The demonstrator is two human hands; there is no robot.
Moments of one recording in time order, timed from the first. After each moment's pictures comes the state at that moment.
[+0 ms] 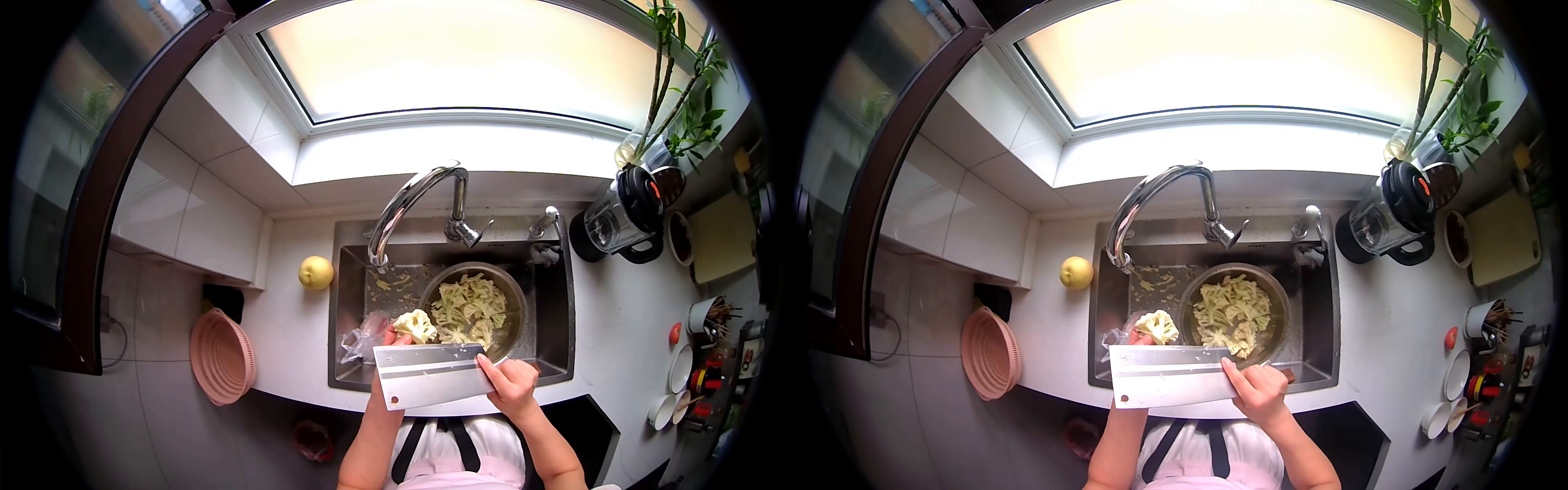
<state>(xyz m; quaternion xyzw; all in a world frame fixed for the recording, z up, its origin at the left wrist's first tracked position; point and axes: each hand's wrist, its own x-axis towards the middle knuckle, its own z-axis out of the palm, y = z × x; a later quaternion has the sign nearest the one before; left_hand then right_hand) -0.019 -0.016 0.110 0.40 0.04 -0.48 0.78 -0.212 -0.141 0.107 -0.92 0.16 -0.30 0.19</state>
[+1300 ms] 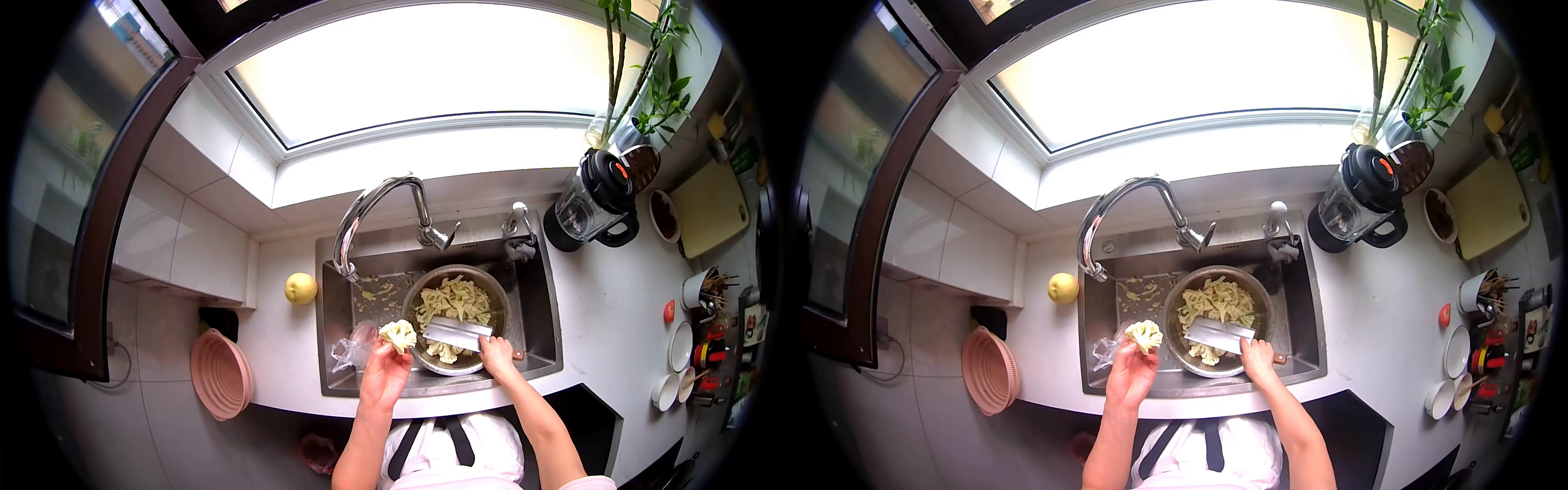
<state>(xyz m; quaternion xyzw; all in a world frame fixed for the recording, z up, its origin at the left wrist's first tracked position) -0.029 -0.010 0.074 0.25 0.14 -0.51 0.81 -0.264 -0.171 -0.135 -0.92 0.36 0.03 0.13</state>
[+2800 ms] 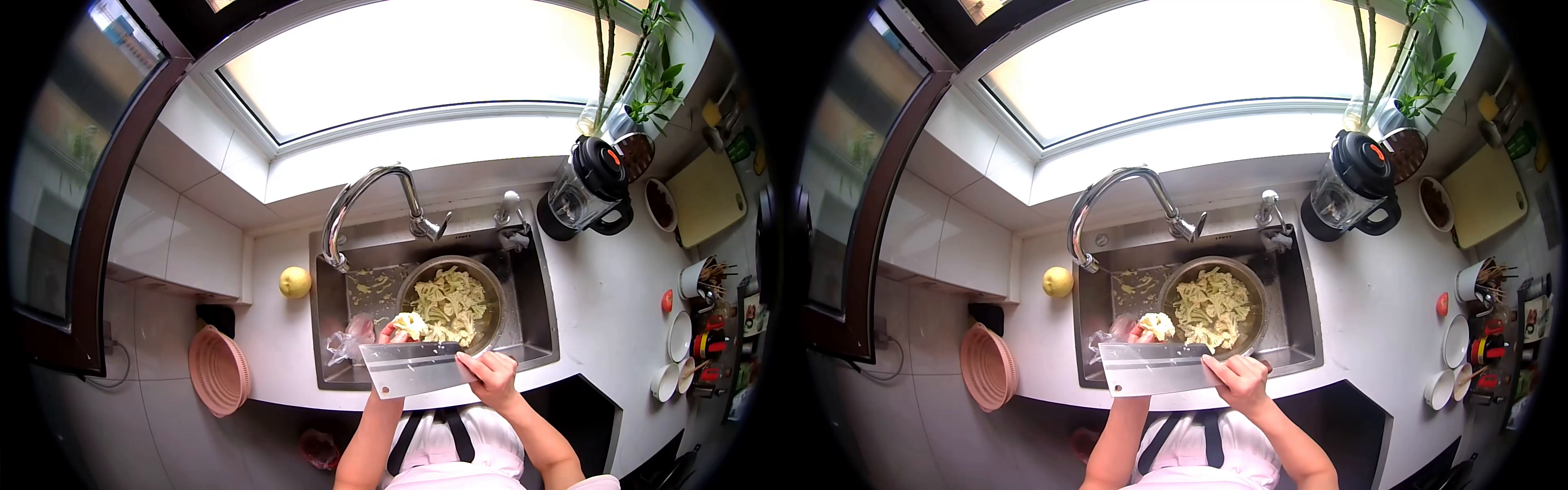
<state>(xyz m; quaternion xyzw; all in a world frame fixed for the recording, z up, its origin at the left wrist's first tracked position) -0.054 -0.034 0.070 0.46 0.07 -0.46 0.76 -0.242 -0.130 0.081 -0.88 0.22 -0.37 0.23</state>
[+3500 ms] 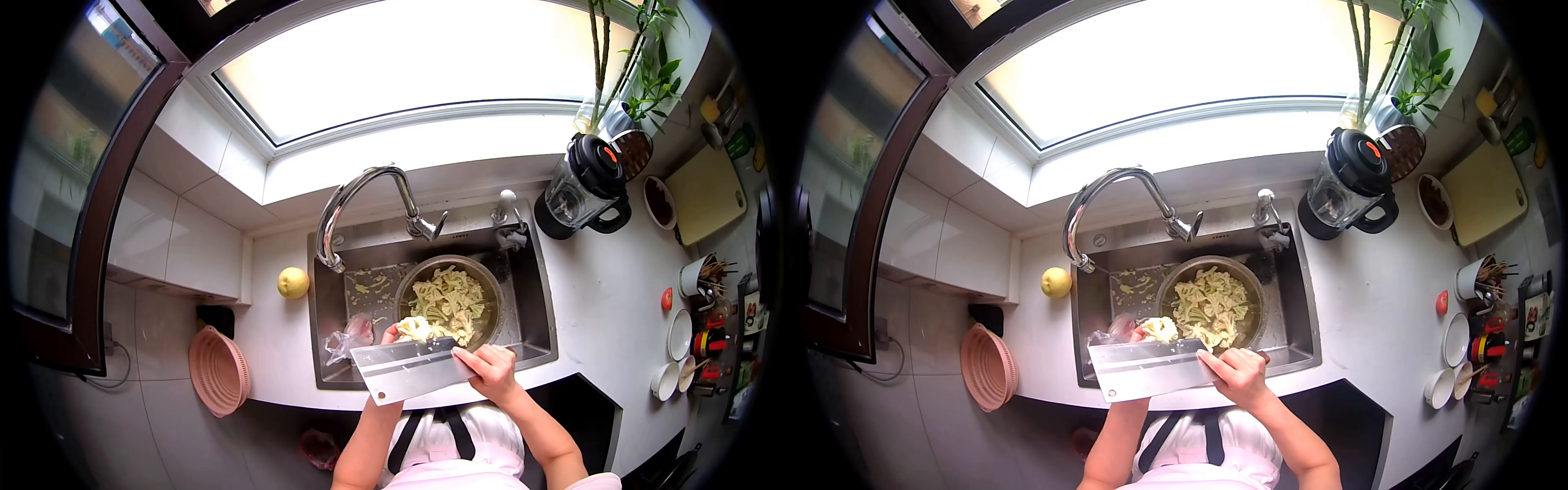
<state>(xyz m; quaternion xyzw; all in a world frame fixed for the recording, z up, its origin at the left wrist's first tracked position) -0.061 -0.031 0.080 0.44 0.04 -0.50 0.74 -0.239 -0.146 0.094 -0.88 0.18 -0.36 0.23</state>
